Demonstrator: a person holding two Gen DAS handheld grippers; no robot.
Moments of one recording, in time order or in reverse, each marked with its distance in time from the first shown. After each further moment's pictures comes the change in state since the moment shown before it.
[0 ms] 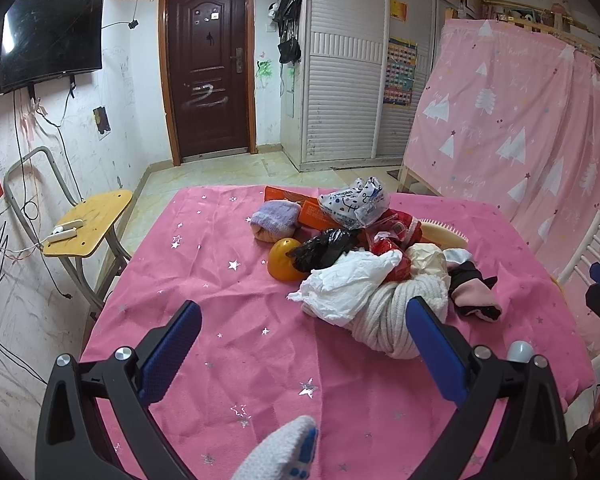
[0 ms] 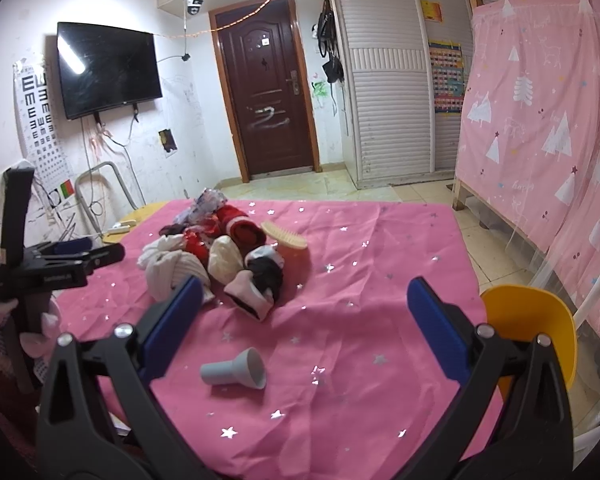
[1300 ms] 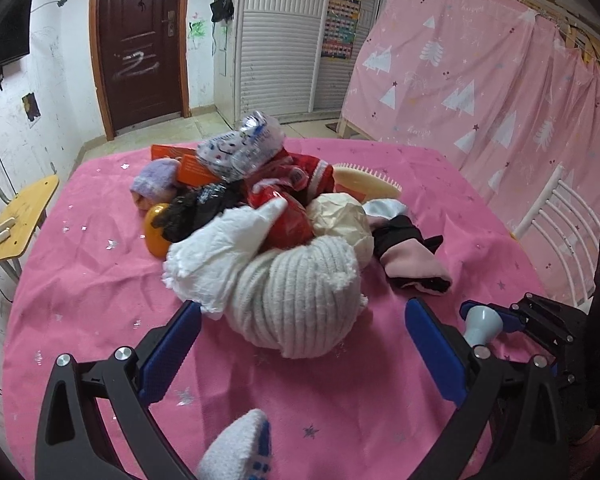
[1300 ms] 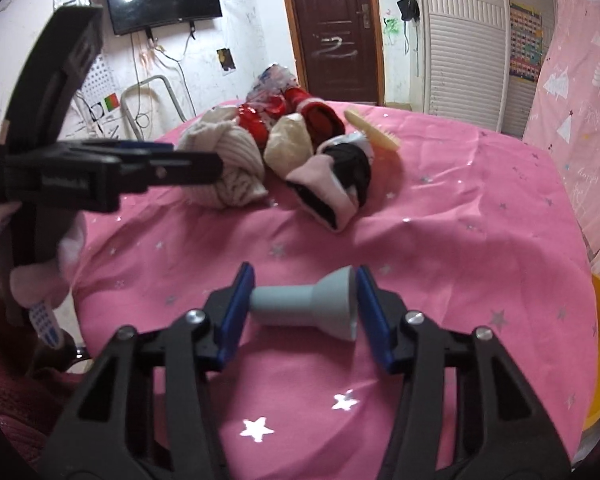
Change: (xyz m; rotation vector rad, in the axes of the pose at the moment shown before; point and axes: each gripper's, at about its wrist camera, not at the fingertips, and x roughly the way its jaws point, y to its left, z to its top) left arm 0.053 -0.059 -0.003 0.089 0.182 -0.218; right arm 0.066 0.038 -0.054 -0.153 0.264 0.197
